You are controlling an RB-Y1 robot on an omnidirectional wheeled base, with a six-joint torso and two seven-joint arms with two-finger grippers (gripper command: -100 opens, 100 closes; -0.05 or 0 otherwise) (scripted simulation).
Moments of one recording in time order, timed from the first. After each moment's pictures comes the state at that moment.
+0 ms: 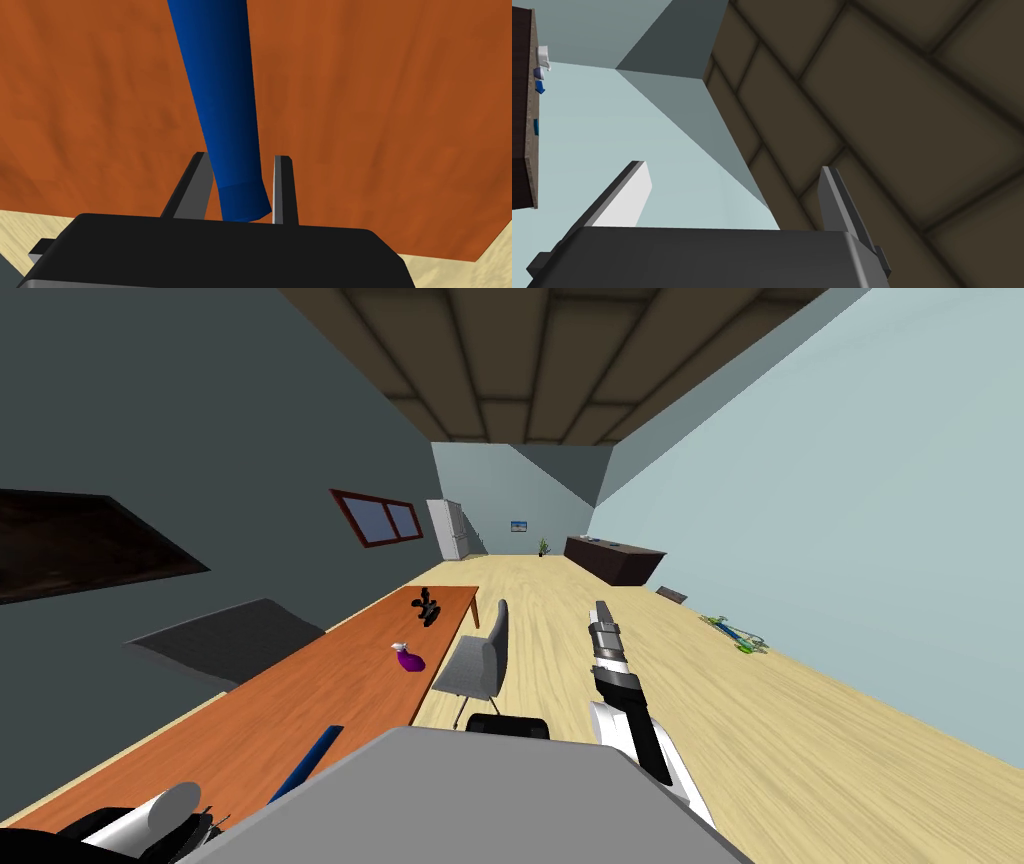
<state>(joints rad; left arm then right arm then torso) 0.45 0.75 0.37 -0.88 1.01 1.01 0.61 0.48 -0.02 -0.03 -2.20 0.11 -0.40 0.14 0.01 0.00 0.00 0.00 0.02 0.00</state>
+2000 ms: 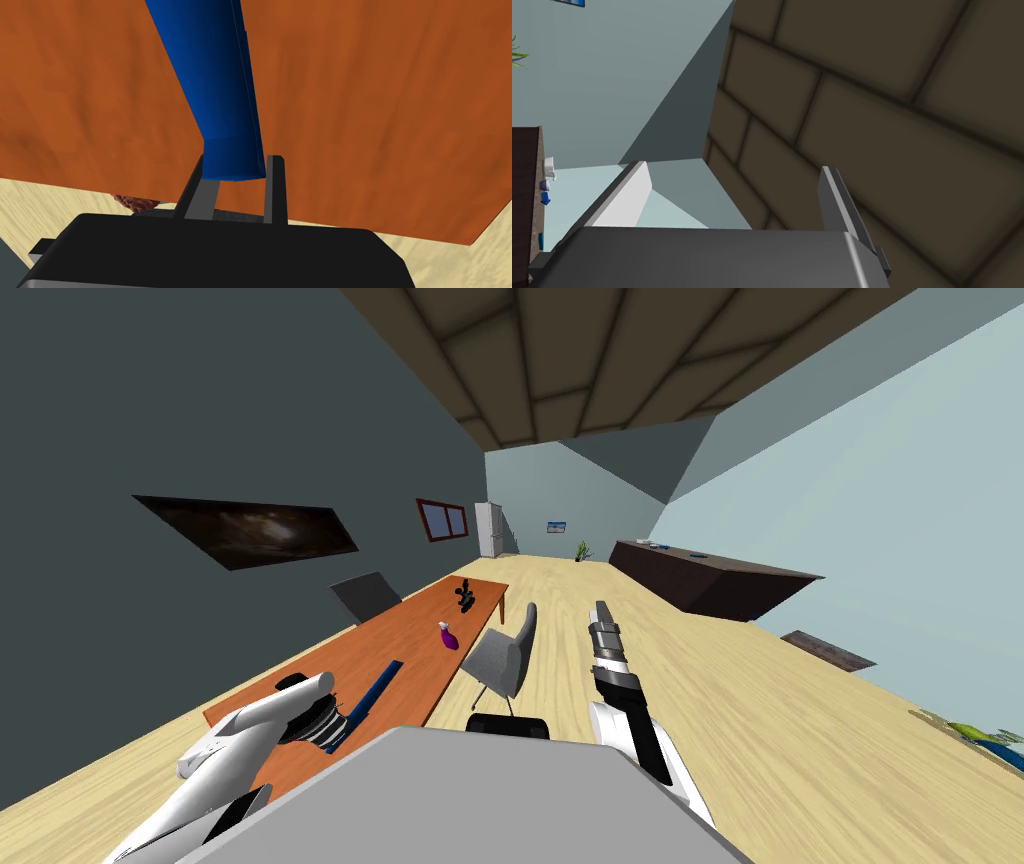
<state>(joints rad) 0.05 0.58 0.64 -1.00 0.42 1.32 0.53 0.48 -0.02 -0.03 -2.20 0.11 -0.40 0.14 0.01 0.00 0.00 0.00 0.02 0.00</state>
